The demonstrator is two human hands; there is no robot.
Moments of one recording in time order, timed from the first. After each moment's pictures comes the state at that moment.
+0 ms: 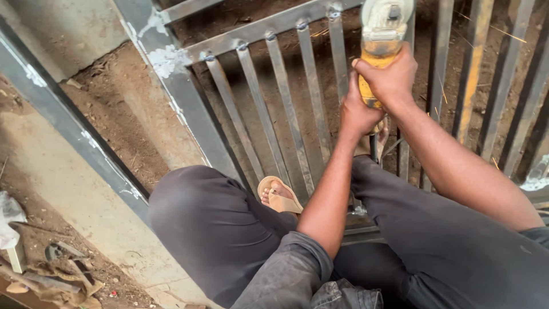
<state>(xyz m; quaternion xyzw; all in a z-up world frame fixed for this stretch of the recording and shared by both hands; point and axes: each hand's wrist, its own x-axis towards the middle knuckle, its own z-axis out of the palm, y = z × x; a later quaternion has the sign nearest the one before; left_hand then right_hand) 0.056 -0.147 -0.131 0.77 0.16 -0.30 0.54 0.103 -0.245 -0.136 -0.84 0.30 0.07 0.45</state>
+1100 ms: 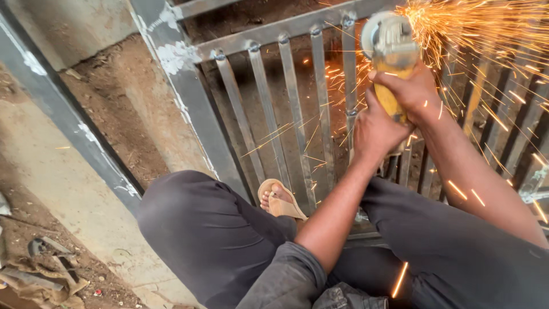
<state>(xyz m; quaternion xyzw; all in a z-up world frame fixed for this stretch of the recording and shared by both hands) 0.074 -0.155 -0.061 0.80 0.17 -0.39 0.42 0.115 -0.265 -0.089 -0.69 0.33 0.27 0.59</state>
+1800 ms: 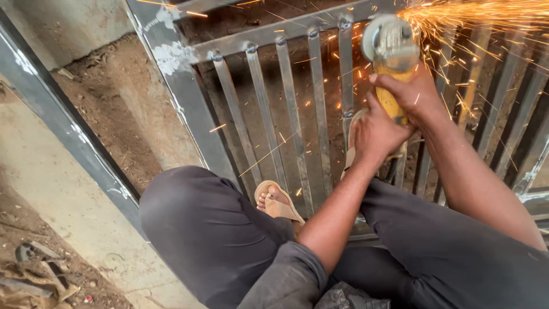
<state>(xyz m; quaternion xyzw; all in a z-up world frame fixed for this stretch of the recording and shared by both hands) 0.072 -0.165 -0.058 0.79 0.17 -0.41 0.43 0.114 -0.272 -0.091 -0.66 0.31 0.25 0.63</state>
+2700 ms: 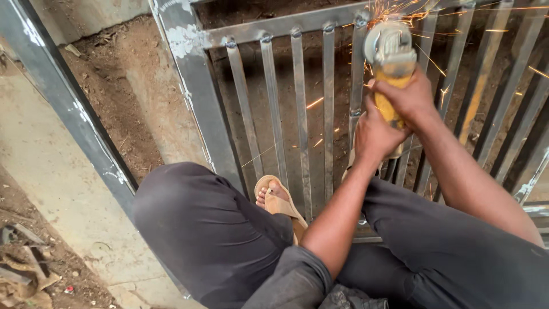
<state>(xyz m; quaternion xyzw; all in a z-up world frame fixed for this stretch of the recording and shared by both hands) 0.051 -0.152 -0.076 0.79 0.21 -0.34 0.46 0.109 -0.252 -0.103 -0.77 0.26 0.23 0.53</state>
